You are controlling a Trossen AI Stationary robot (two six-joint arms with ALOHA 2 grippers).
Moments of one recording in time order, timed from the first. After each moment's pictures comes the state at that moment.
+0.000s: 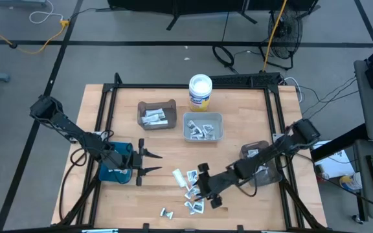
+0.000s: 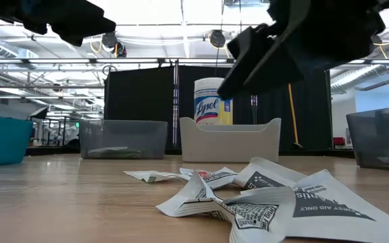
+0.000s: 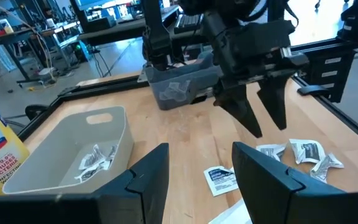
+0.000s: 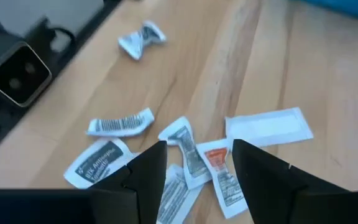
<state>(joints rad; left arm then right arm) -0.59 1.16 0.42 0.53 -0.58 0.04 0.49 1.80 1.01 0.11 0.15 0.05</state>
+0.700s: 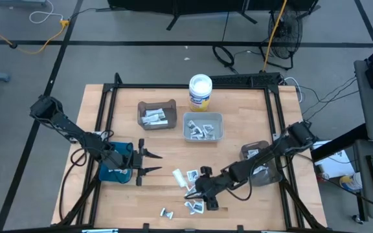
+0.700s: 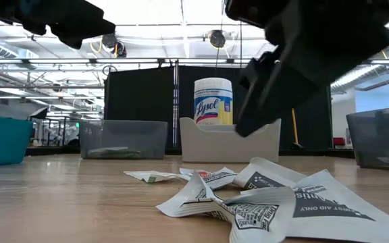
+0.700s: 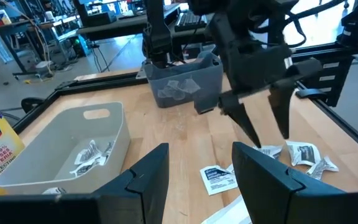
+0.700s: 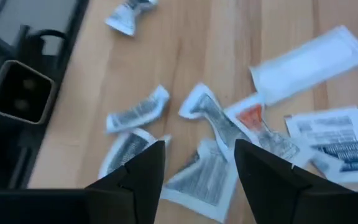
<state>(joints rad) -0.59 1.16 0.42 0.52 -0.58 -0.01 0.50 1.87 1.11 -0.06 0.07 0.41</state>
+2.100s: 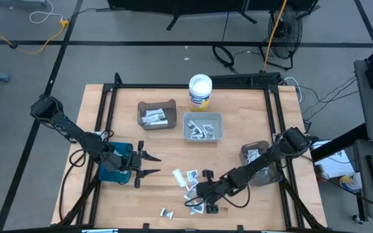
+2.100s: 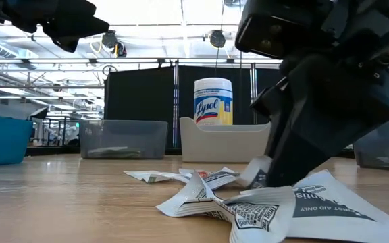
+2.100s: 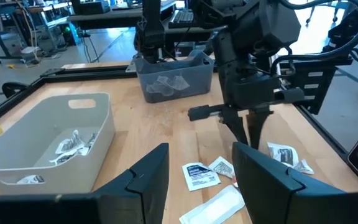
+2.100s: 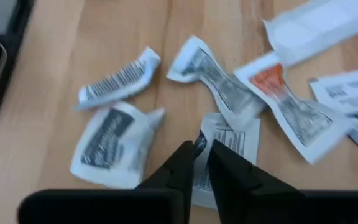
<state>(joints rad) -0.62 1.16 0.42 0.50 -0.57 -0.11 0.54 1.97 1.11 -0.08 0.15 0.46</state>
